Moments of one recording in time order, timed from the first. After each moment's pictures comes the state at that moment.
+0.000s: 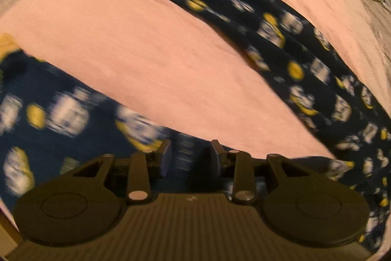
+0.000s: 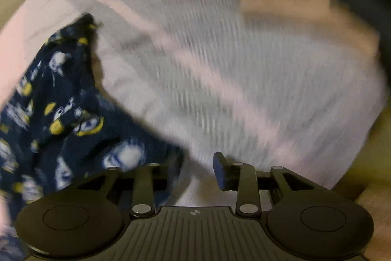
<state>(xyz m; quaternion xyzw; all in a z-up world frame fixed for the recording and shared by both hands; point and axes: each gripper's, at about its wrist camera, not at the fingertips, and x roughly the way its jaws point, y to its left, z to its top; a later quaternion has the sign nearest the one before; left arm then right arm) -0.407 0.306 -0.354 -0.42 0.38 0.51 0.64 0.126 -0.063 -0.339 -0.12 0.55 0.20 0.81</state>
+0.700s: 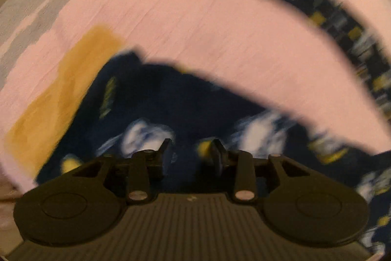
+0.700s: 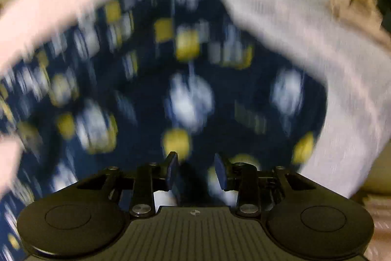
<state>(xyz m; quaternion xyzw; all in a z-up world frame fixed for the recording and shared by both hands) -0.558 0.354 -0.375 -0.42 0.44 0.54 0.58 -0.043 0.033 -0.369 -0.17 0.62 0.22 0.74</state>
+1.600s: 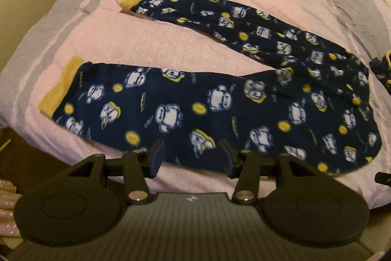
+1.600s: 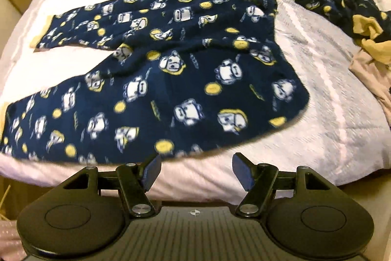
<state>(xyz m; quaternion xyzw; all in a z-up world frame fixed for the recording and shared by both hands) -0.425 0.087 -0.175 -0.30 0.43 0.49 0.69 -0.121 -0.068 -0.221 -0.25 0.52 0.45 0.69</state>
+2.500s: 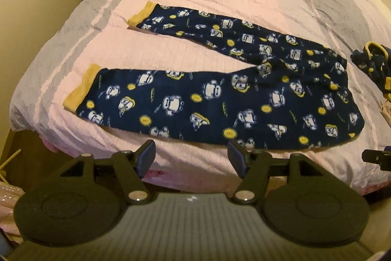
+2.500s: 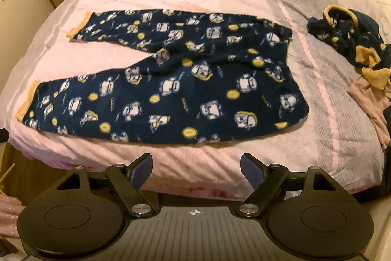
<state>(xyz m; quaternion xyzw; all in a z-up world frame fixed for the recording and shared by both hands) -0.460 -0.005 -0.121 -0.26 0.43 0.49 0.71 -0.177 -0.116 -0.165 -0.26 0.47 0.51 0.67</state>
